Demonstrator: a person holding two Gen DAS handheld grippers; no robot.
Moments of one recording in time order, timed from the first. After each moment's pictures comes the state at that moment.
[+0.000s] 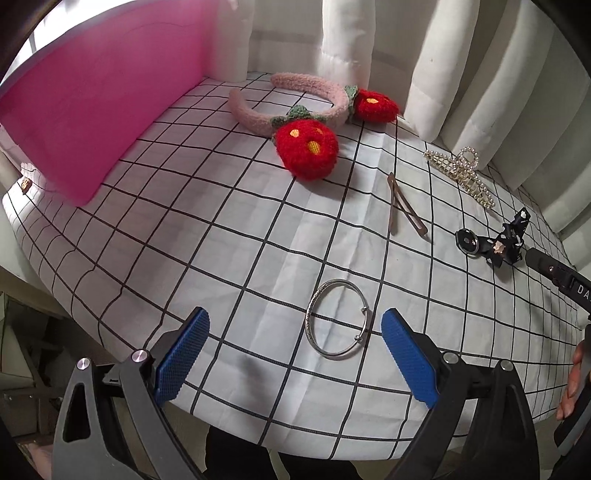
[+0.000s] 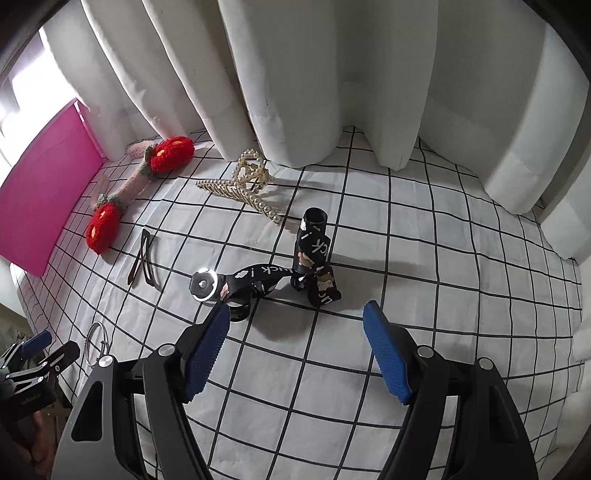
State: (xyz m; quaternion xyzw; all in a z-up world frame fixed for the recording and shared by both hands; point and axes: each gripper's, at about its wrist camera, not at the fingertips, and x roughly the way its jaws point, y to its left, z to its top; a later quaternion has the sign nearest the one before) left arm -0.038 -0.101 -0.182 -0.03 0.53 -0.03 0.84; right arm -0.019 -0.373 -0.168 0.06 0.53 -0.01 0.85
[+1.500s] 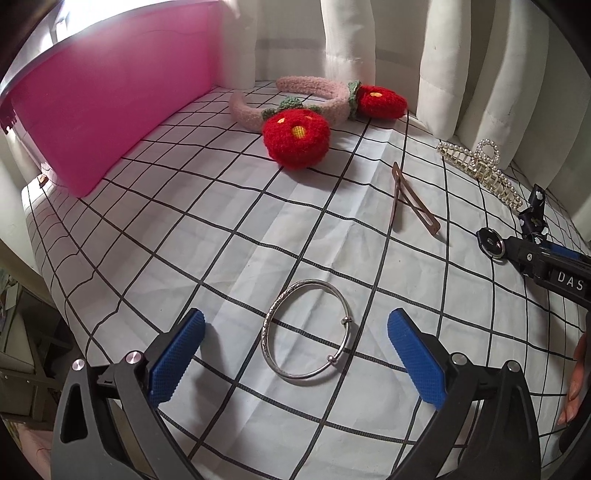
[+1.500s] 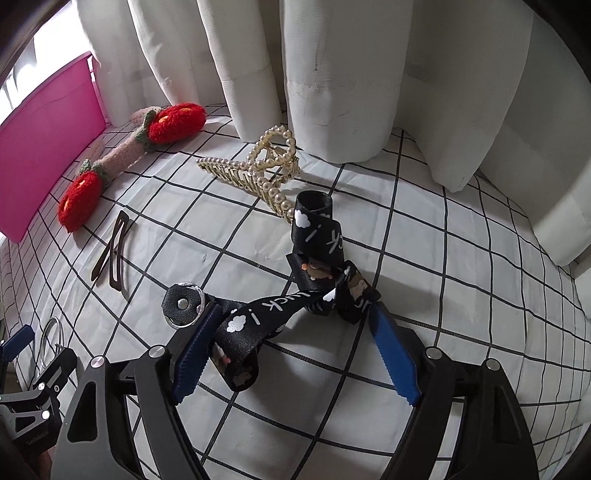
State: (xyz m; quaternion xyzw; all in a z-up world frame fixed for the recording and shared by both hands) left arm -0.043 -0.136 -0.215 -0.02 0.48 0.03 0.87; right arm 0.021 -0.351 -0.217 -0.01 0.52 0.02 0.85
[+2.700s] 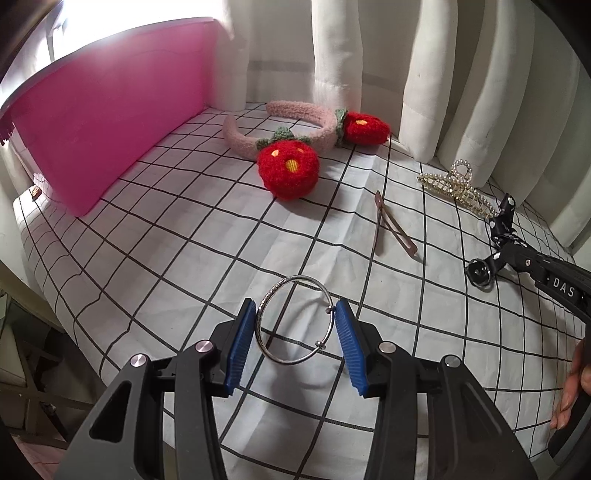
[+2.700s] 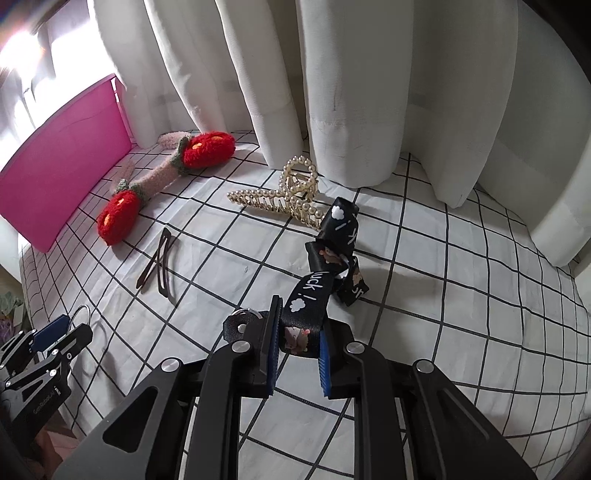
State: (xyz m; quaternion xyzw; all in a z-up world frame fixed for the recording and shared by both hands) left arm -0.047 -0.126 -0.191 -0.02 0.46 0.00 0.89; right arm 0.000 -0.347 -0.182 0.02 0.49 0.05 0.87
